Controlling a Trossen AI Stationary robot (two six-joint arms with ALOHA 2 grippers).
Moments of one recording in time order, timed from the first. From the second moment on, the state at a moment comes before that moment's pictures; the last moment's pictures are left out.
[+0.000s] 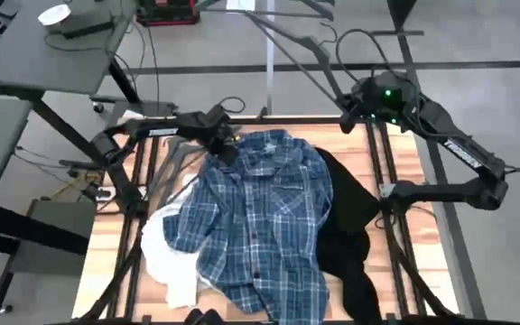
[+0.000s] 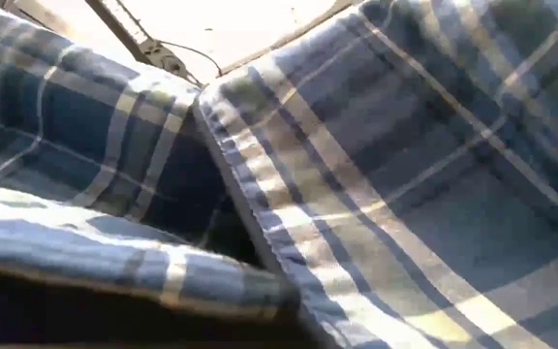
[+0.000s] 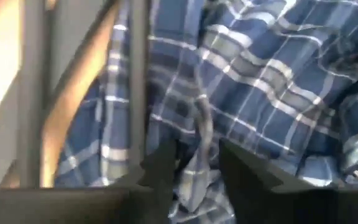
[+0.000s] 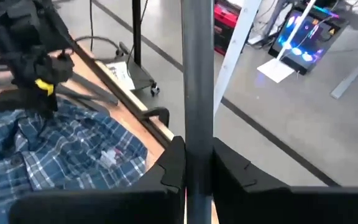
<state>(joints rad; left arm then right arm) 0.69 1.72 1.09 -0.50 0.24 -0.22 -0.68 1.03 1.27 -0.73 0.12 -0.08</state>
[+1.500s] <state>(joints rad) 0.64 1.70 1.03 -0.45 0.08 -0.22 -0.64 0.98 1.21 -0.77 0.00 0.04</state>
